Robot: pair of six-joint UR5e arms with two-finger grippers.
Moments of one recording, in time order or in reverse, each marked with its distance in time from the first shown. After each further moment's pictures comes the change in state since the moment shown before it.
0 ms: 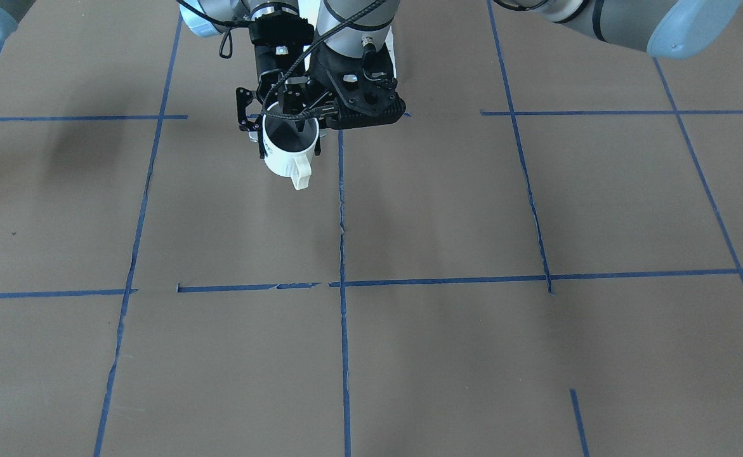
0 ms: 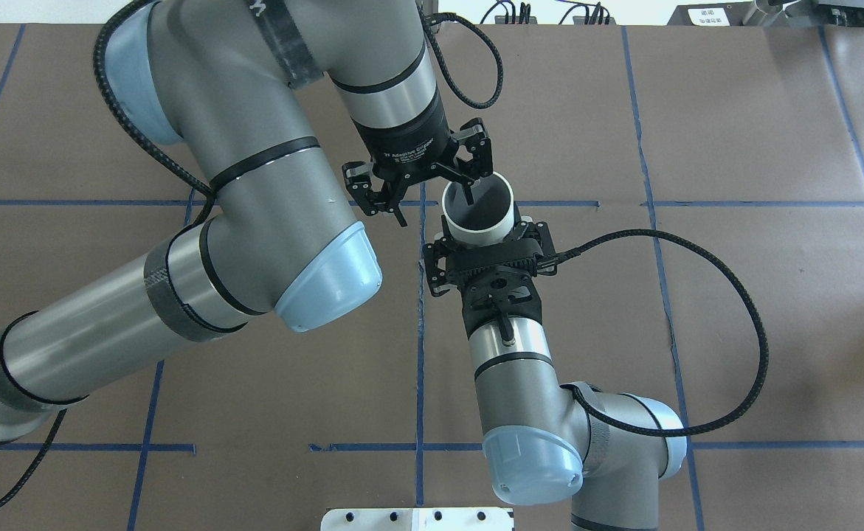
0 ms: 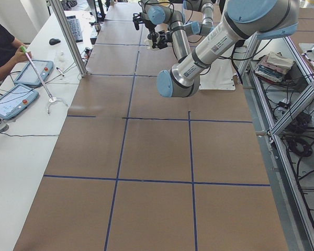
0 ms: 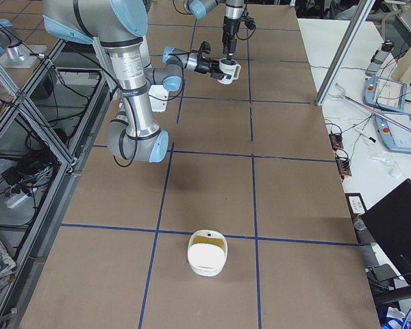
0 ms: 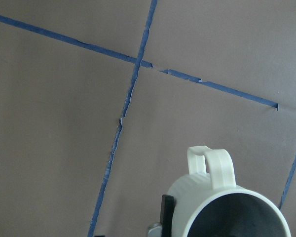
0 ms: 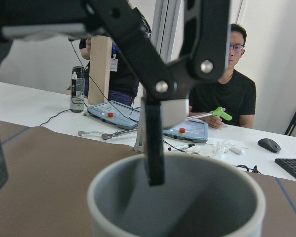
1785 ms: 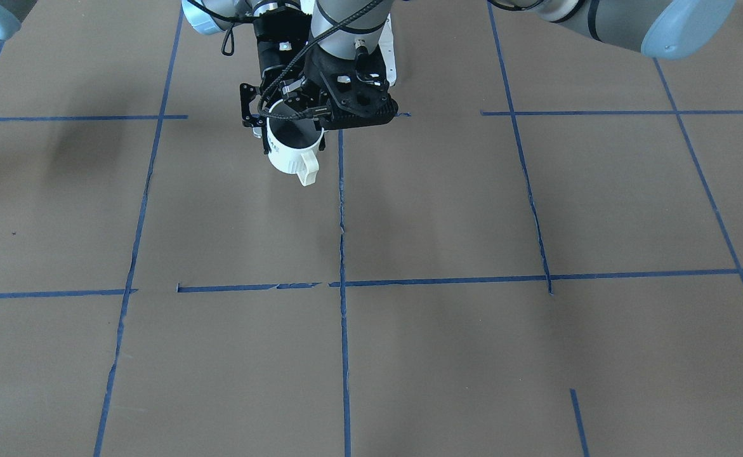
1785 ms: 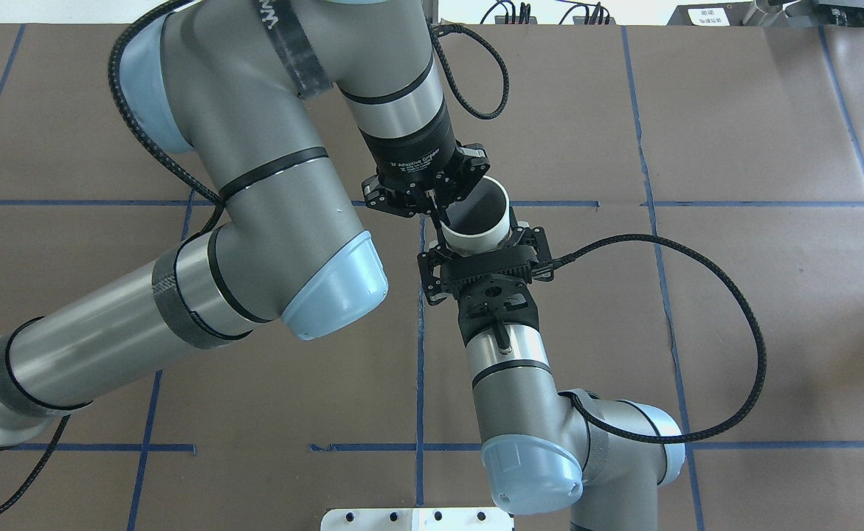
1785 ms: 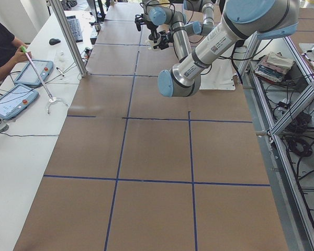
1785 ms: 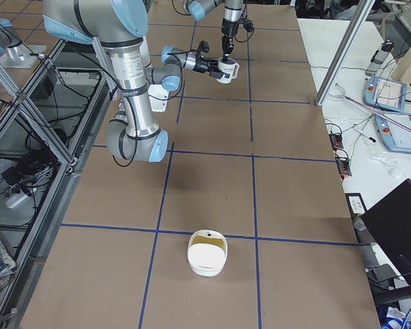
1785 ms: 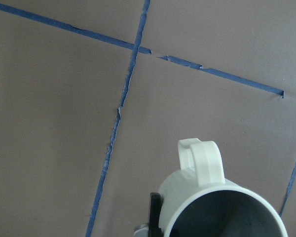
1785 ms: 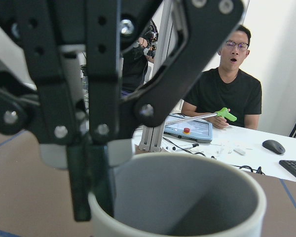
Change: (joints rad) left arm 0.010 0.000 0.004 -0.001 0.000 0.003; right arm -0.013 0.000 0.003 0.012 -0.001 -0.027
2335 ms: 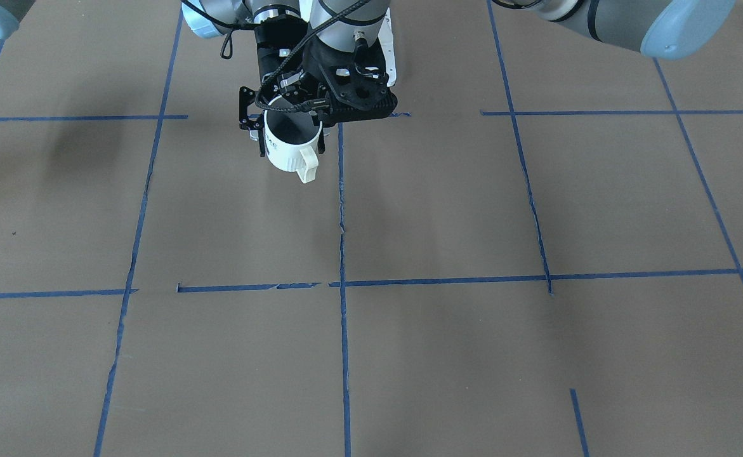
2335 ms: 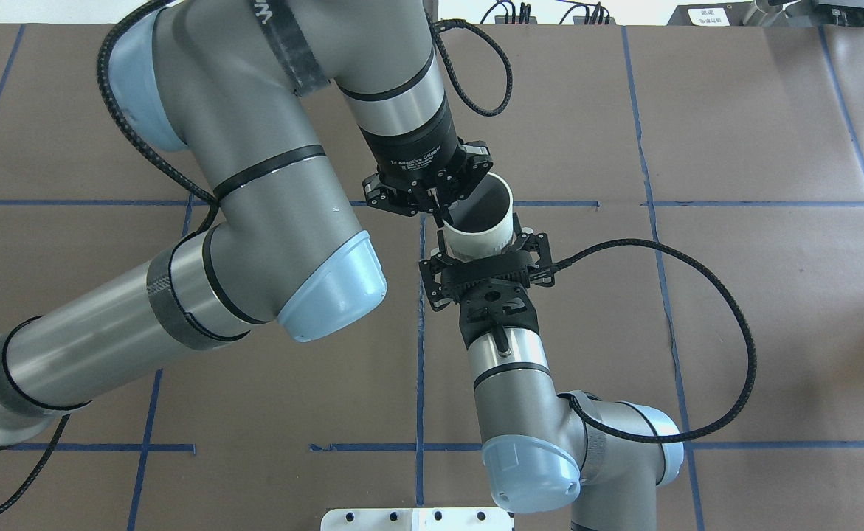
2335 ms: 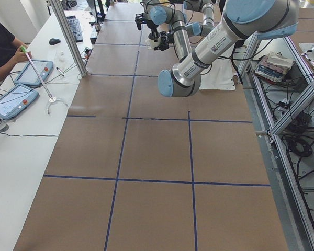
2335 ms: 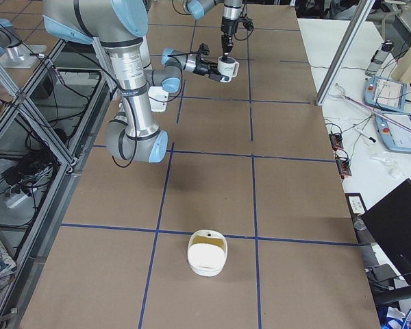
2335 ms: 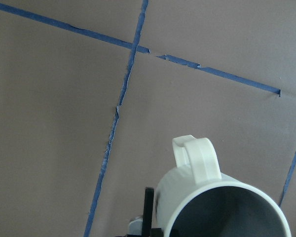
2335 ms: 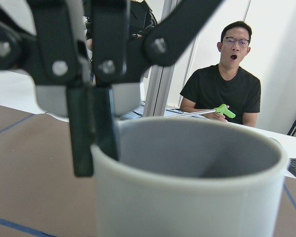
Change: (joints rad) left arm -0.006 -0.005 -0.020 0.005 -0.003 -0.001; right arm -0.005 -0.010 -0.023 -0.002 0.006 0.002
